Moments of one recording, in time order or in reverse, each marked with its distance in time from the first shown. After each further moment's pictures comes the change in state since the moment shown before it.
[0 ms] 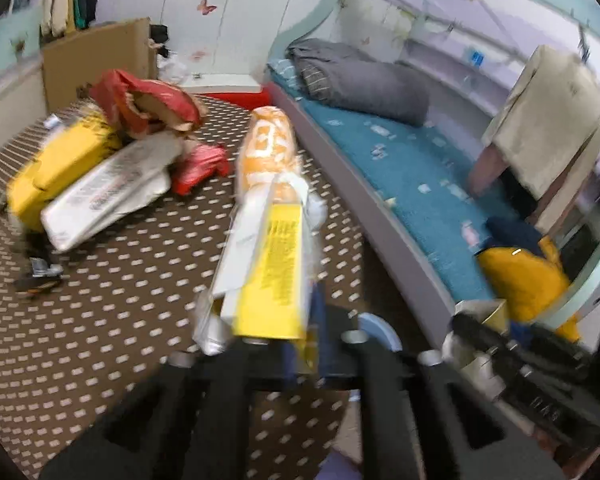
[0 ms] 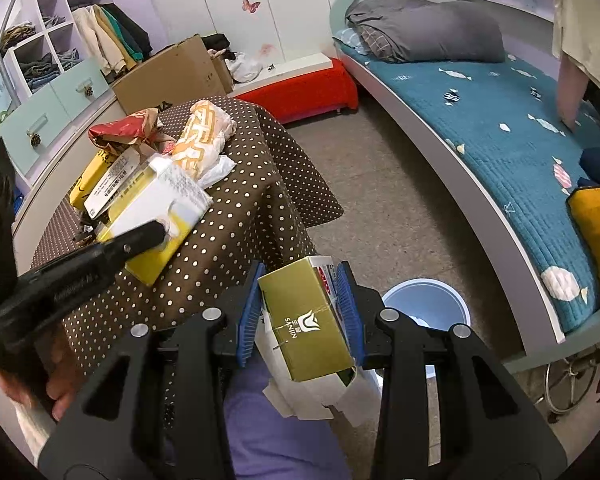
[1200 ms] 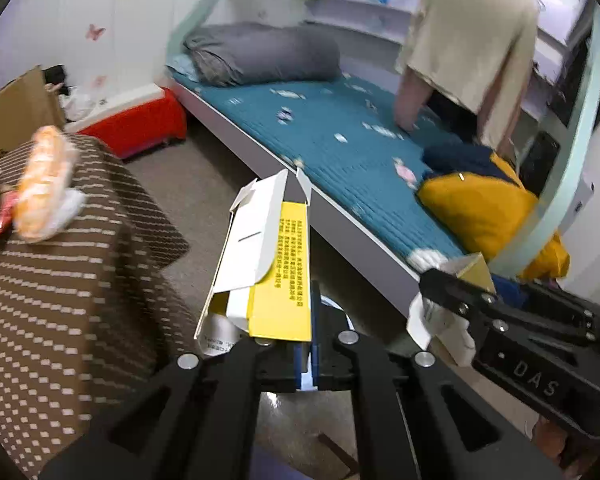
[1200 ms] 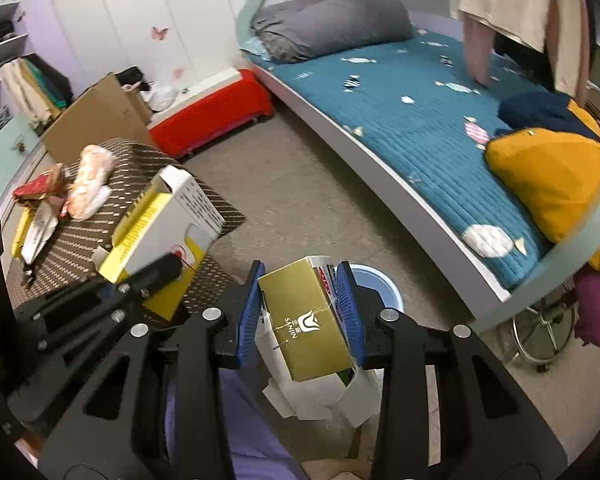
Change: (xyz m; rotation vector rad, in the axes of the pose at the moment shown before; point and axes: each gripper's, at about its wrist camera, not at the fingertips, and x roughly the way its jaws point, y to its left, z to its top) left arm 0.060 -0.165 -0.041 0.334 0.108 -0.112; right arm -0.036 -0.111 -0.018 0.218 -0.027 -0.210
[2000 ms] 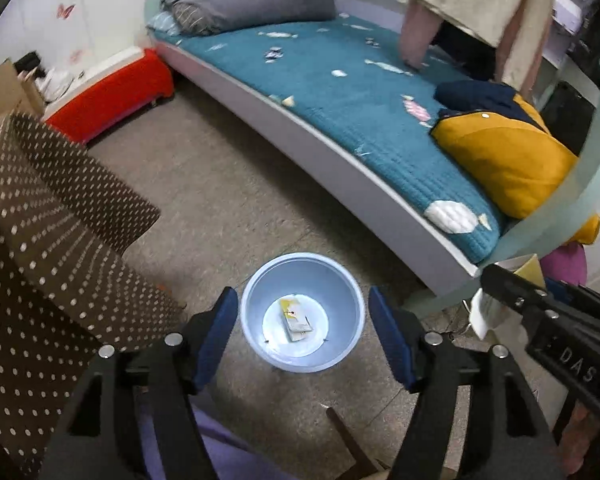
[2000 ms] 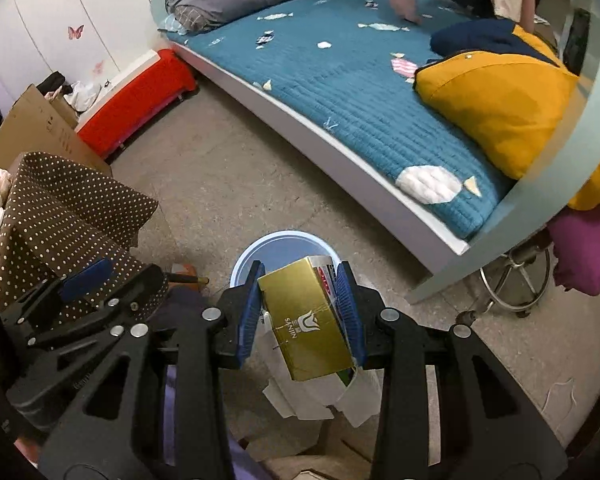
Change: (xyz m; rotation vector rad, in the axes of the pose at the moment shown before) left arm 0.104 -0.013 -0.001 0.025 0.201 0.050; right arm 0.056 -0.082 -0.011 0.167 0.139 -0.163
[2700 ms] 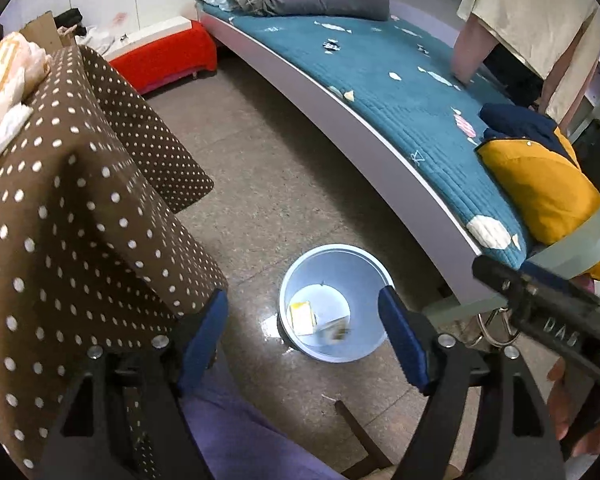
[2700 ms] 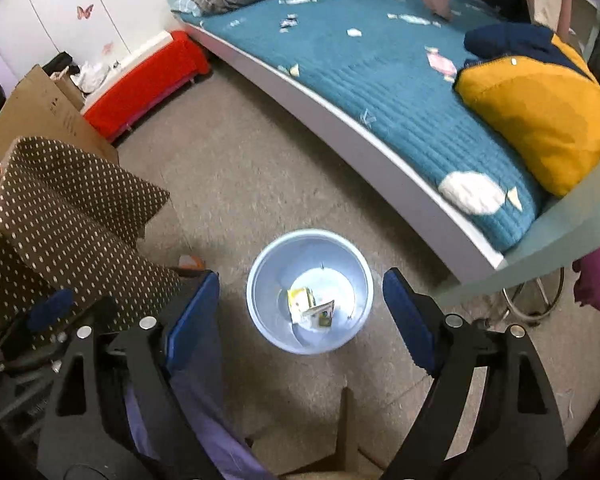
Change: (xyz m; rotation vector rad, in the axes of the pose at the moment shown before) left arm -0.011 0.071 -0.008 -0.131 0.033 0.042; right arm 0.042 0.039 0.014 -0.045 0.053 0.009
